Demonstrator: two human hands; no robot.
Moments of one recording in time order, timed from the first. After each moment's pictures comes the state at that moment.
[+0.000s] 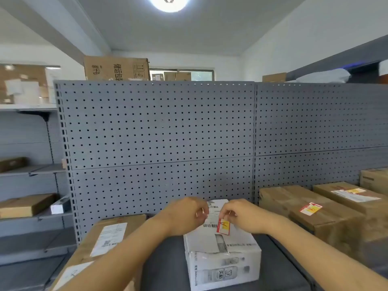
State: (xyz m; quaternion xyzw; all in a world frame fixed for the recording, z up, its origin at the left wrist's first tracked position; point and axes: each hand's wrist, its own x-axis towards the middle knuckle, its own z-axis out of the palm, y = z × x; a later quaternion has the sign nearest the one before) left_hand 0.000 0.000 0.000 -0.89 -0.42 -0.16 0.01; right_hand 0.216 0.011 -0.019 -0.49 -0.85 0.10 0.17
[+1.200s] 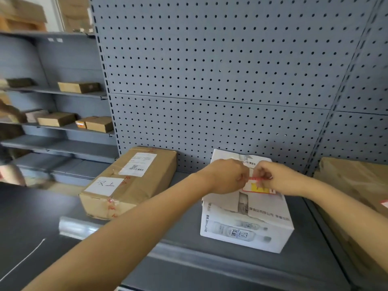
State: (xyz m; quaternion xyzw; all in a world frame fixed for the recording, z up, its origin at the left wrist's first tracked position) left_hand 0.051 0.050 -0.055 -0.86 -0.50 -0.13 -0.01; right_hand 0.241 0.110 -0.064 -0.45 -0.85 0.24 0.13
